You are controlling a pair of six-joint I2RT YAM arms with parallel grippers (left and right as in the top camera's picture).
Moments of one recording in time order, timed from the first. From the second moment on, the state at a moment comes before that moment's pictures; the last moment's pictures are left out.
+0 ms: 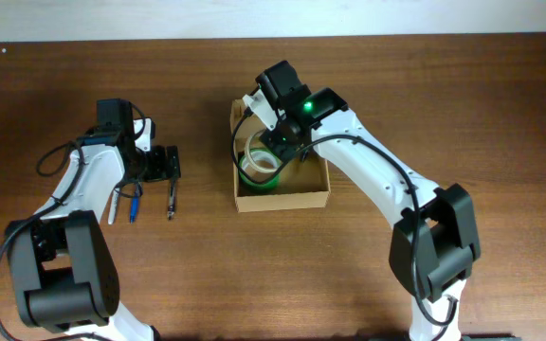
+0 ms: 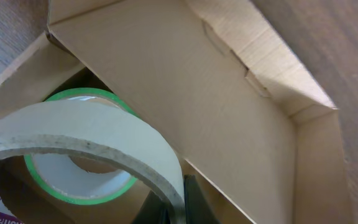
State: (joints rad) left arm 0.11 1.82 1.19 -0.66 0.10 -0.02; right arm 0.56 2.05 1.78 -0.88 0.04 -0.29
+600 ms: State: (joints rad) left arm 0.11 1.82 1.19 -0.66 0.10 -0.02; right arm 0.57 2.13 1.78 -0.87 -0.02 -0.26
